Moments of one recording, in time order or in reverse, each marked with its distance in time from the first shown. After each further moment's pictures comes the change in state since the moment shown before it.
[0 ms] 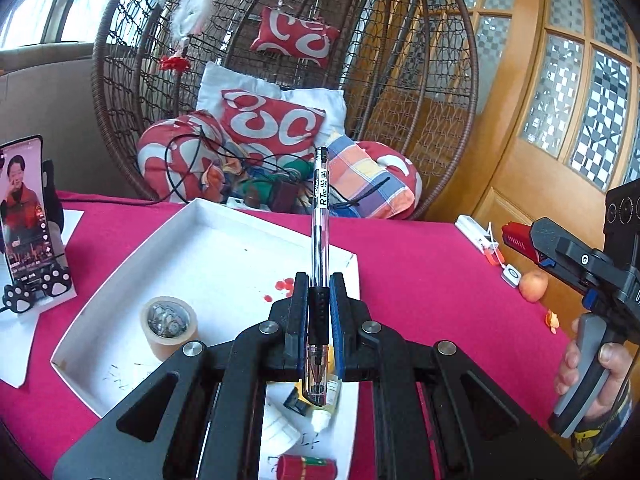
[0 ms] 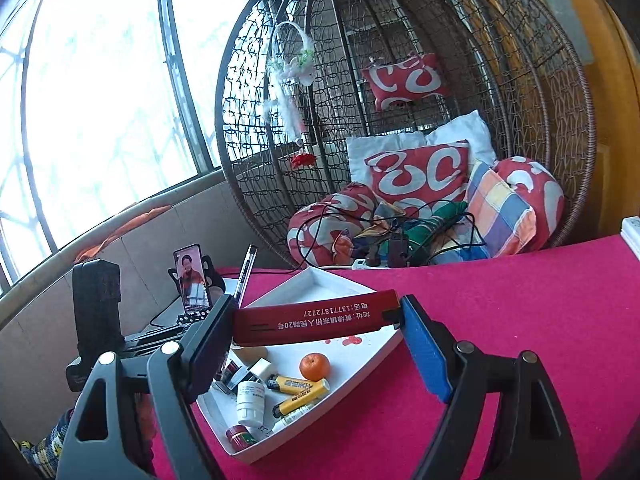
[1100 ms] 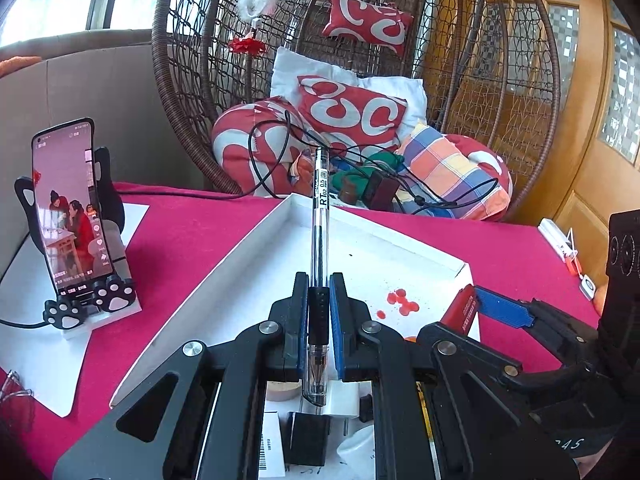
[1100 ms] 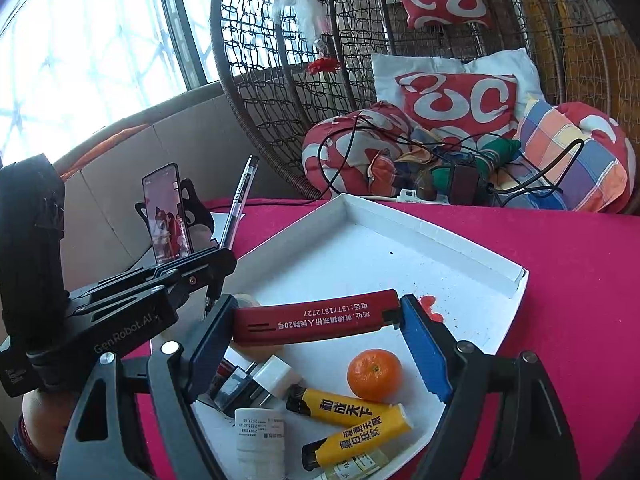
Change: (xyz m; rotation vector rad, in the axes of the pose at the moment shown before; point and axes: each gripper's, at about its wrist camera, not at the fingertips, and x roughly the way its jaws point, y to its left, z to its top) left arm 0.040 0.060 0.008 -0.027 0.038 0.247; right arm 0.147 0.044 -0.040 -0.034 0.237 -0.031
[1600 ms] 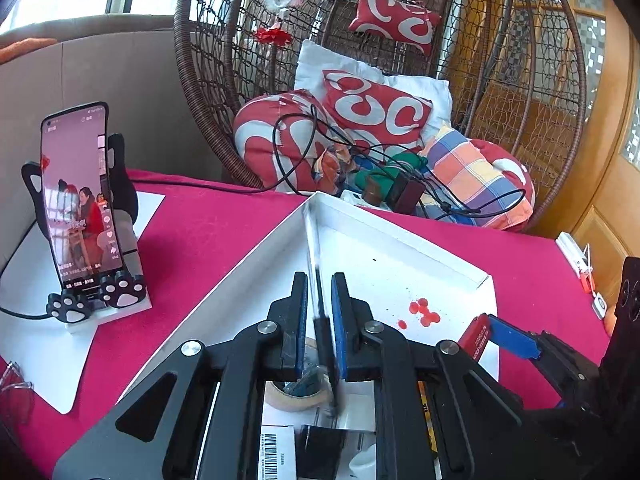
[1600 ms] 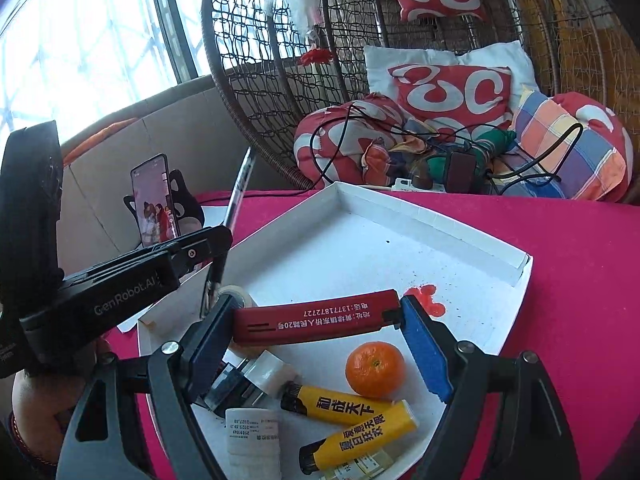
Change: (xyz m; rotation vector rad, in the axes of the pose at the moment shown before) left arm 0.014 0.015 0.007 -0.076 0.022 0.065; right arm 0.014 -0.004 -0.007 0.047 0.012 -0.016
